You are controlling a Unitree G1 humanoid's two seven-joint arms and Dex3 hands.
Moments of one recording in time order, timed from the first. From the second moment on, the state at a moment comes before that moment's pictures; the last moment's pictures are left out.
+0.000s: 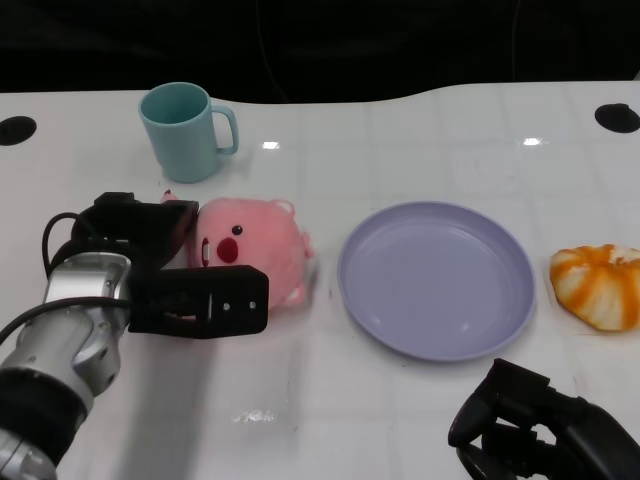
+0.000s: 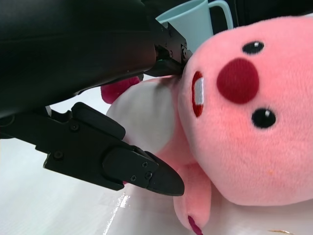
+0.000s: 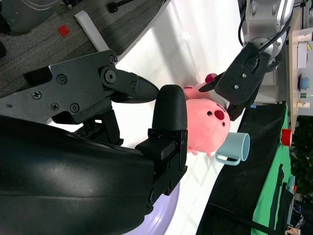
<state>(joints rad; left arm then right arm) -0.64 0.33 -0.46 0.68 0.87 0.15 -0.14 0.45 -0.20 0.14 -0.60 0.11 0.21 0.27</state>
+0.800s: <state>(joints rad) -0.78 0.23 -0.51 1.15 0.75 -0.03 0.19 0.47 -0.20 0.15 -0.64 0.11 0.22 0.27</state>
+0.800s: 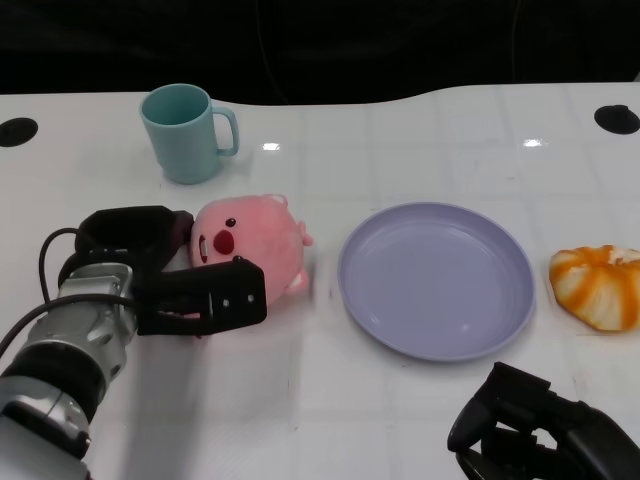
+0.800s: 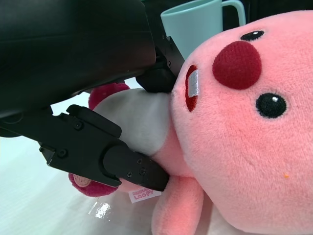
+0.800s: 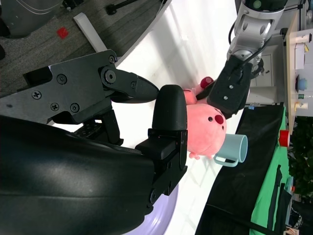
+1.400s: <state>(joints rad) -0.66 0.28 -0.43 1.01 0.62 -0.16 0.29 0.47 -0.20 0.15 -0.65 0.11 0.24 0.25</state>
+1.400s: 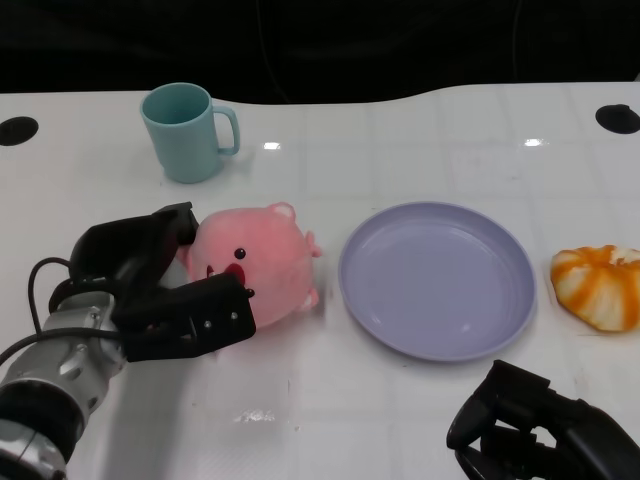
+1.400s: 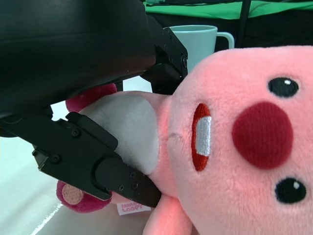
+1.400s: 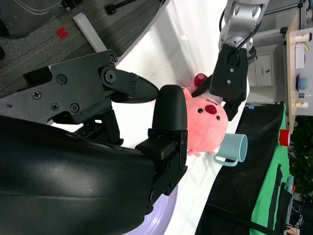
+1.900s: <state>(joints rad) -0.53 0.32 -0.33 0.57 0.57 -0.07 0.14 0.47 -0.20 0.16 -0.65 0.11 0.25 0.25</state>
